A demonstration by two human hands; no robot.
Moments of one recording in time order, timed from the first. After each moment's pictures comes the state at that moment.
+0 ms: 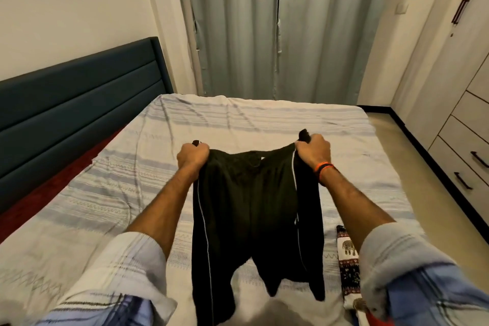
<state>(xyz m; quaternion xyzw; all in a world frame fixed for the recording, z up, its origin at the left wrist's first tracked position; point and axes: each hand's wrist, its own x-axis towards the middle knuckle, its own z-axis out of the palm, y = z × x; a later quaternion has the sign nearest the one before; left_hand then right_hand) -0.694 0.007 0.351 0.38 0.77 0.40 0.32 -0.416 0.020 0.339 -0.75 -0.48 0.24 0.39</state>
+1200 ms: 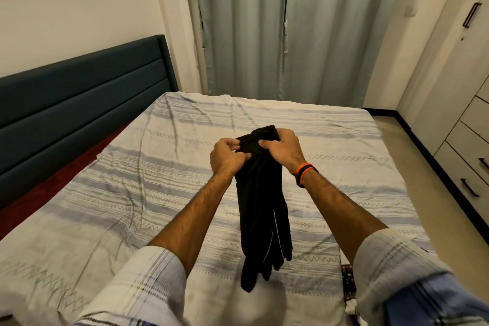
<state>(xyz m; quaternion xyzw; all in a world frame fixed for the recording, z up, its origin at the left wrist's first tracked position) -0.630 -0.004 0.346 0.46 0.68 0.46 0.34 -0.490 0.015 0.356 -0.57 -0.60 0.33 0.45</state>
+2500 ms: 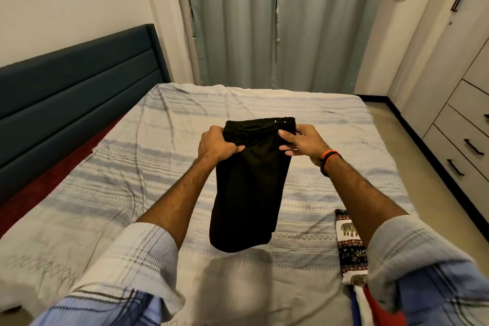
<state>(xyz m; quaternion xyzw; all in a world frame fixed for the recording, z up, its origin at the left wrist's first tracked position) -0.674 -0.005 0.346 0.59 0.70 0.30 0.26 -0.439 -0.004 0.338 -0.57 -0.56 0.46 0.40</state>
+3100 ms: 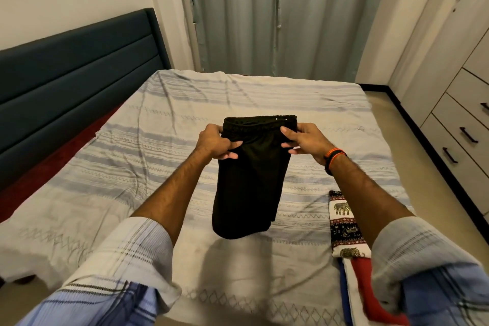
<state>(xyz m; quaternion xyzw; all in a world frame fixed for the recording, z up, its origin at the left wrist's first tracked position) -0.675 -0.069 0.342 0.52 0.66 0.31 0.45 -0.426 -0.067 0.325 -0.56 -0.56 0.48 0.38</state>
